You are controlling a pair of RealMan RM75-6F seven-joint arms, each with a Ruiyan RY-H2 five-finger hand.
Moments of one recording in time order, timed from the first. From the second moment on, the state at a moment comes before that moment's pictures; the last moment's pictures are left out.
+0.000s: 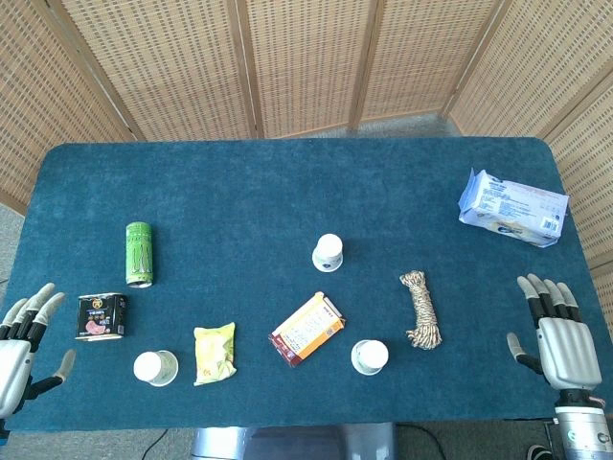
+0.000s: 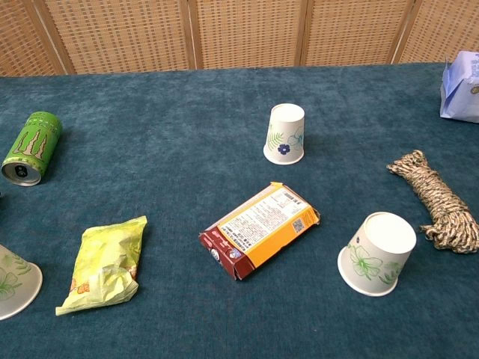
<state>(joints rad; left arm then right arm) 0.03 -1.04 0.05 -1.84 1.63 1.56 -0.05 0.07 -1.08 0.08 -1.84 -1.40 1.45 -0.18</state>
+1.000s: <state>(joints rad) -0.05 -0.92 0.17 -1.85 1.72 1.34 -0.01 0.04 -1.08 0.06 -1.85 -1.44 1.47 -0.15</state>
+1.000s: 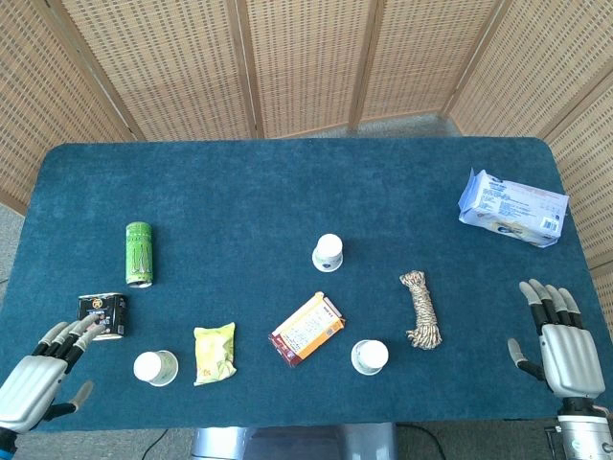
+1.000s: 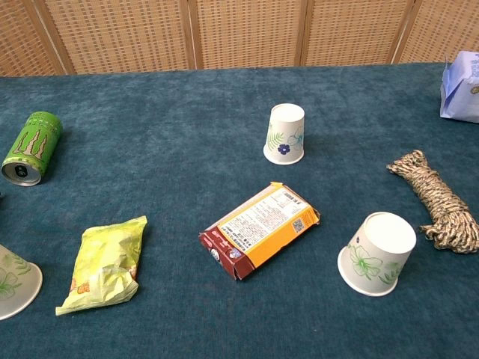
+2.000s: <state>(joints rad) -0.15 -1.13 0.14 -1.84 1.57 1.13 0.20 0.03 -1.07 0.05 -1.84 -1.40 1.47 -0.15</state>
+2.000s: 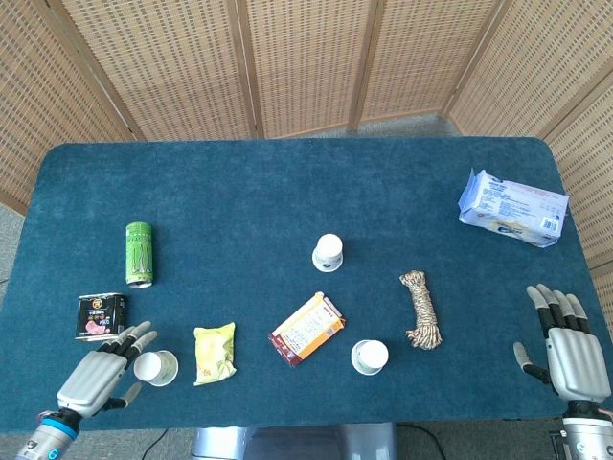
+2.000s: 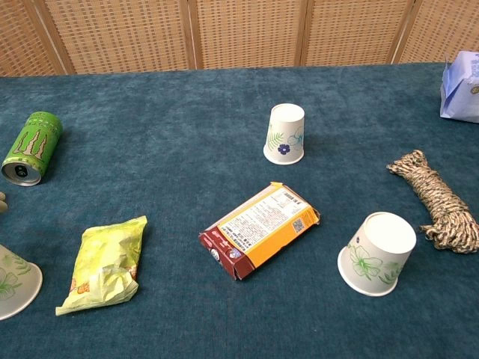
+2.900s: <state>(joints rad) -0.18 -1.21 0.12 -1.77 1.56 1.17 0.17 0.02 -1.07 0.05 -1.84 -1.39 1.47 -0.15</state>
